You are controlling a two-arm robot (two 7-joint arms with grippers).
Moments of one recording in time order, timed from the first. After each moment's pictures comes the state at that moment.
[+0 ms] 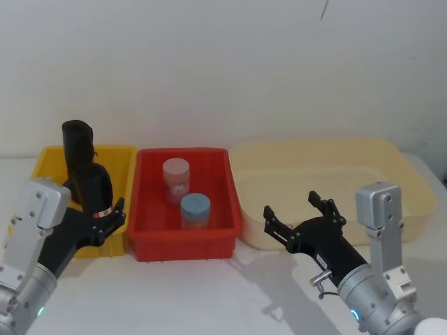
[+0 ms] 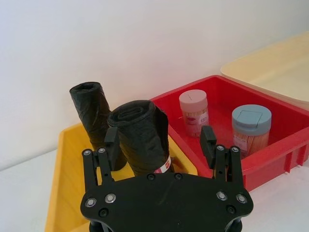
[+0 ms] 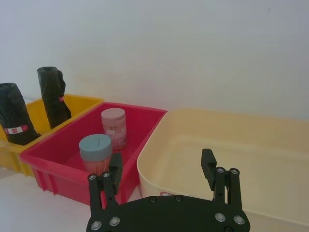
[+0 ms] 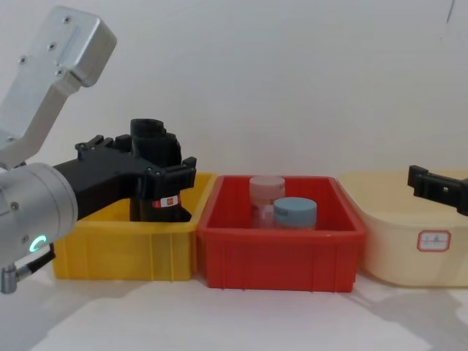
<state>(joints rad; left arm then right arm) -0.24 0.38 0.45 -1.63 -0.20 0.01 -0.01 -0.01 0.34 -0.23 -1.77 0.29 0.03 0.07</state>
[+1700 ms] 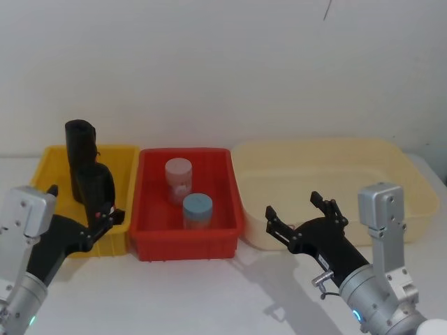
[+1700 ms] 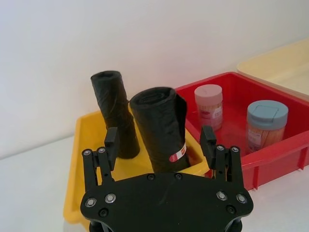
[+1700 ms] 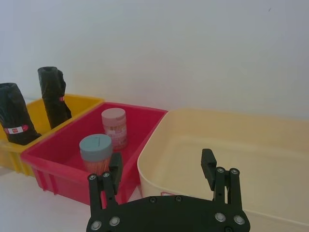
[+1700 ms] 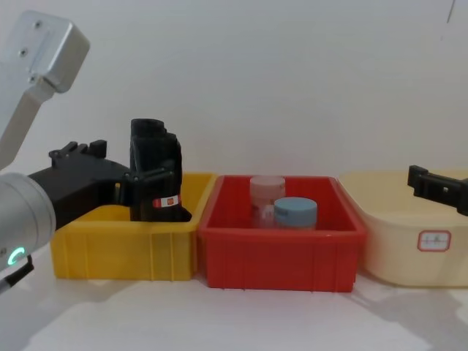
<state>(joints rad) -0.17 0.37 0.41 -1.66 -0.19 0.01 0.03 -0.01 0.34 -0.23 -1.77 0.29 0.03 0.07</state>
